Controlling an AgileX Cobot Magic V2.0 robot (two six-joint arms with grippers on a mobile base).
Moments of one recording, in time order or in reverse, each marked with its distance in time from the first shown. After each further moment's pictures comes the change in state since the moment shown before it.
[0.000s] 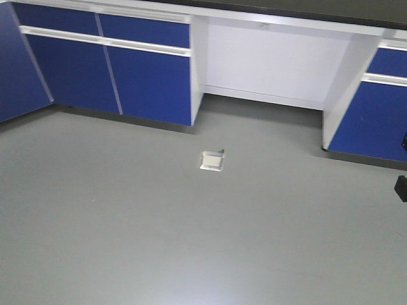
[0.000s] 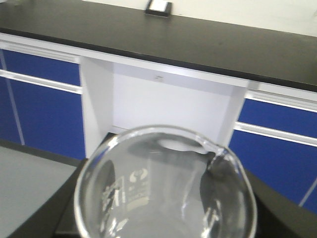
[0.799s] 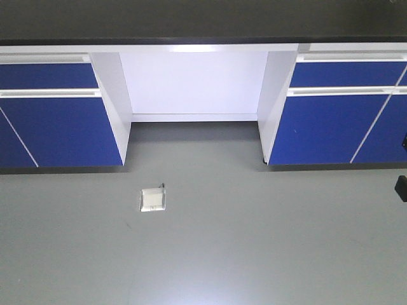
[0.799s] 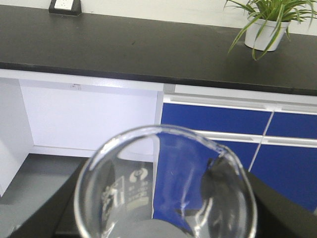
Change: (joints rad) left arm 0.000 0.000 0.000 0.000 0.000 0.000; right arm 0.000 0.000 0.000 0.000 0.000 0.000
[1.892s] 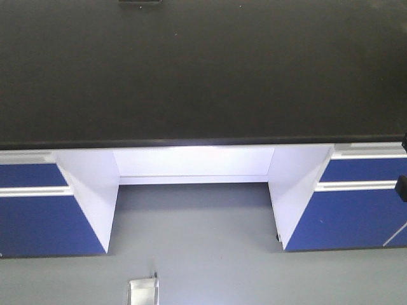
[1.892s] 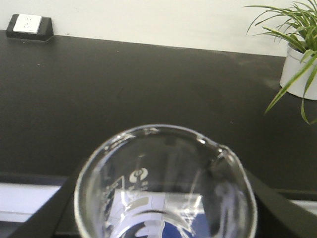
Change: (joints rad) left arm 0.000 0.000 0.000 0.000 0.000 0.000; right arm 0.000 0.000 0.000 0.000 0.000 0.000
